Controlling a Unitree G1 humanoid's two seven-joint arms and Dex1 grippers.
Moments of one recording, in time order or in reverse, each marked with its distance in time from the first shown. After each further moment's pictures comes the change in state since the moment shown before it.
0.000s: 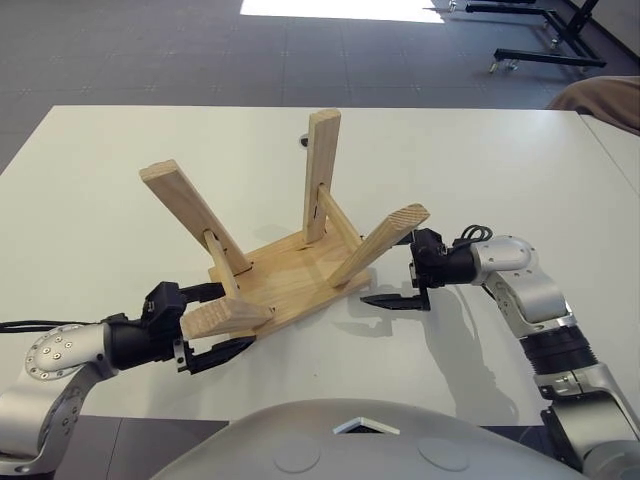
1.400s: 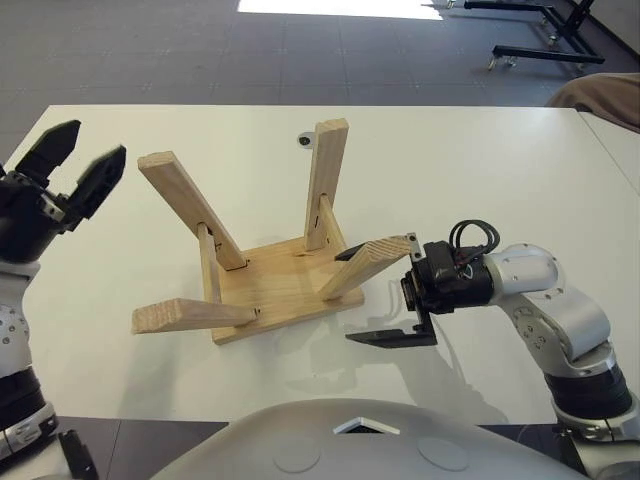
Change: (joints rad) left arm -0.454 -0.052 0.421 0.368 -0.240 -0.051 0.167; right arm 0.113 -0.037 -0.098 -0.584 0.224 0.315 -0.136
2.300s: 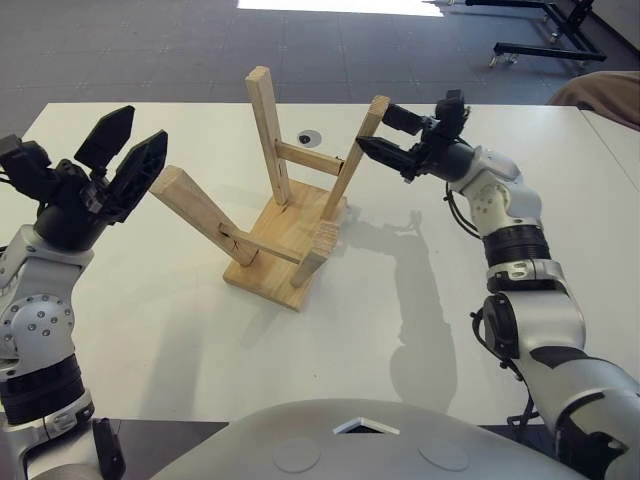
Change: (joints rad) left arm -0.109 -0.134 -0.147 -0.126 -0.210 0.098 0.136; right arm -0.720 0.311 -0.116 1.260 -0.082 -0.294 0.041
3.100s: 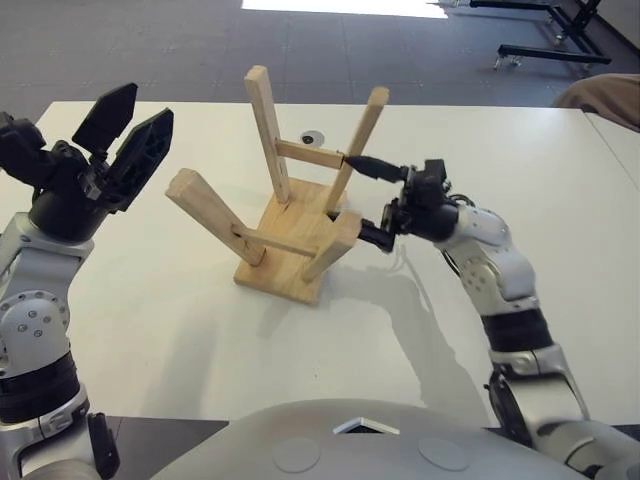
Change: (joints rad) left arm 0.011 0.048 0.090 -0.074 -0.111 0.034 0.128; right arm 0.588 -0.130 0.111 -0.977 0.198 0.144 -0.228
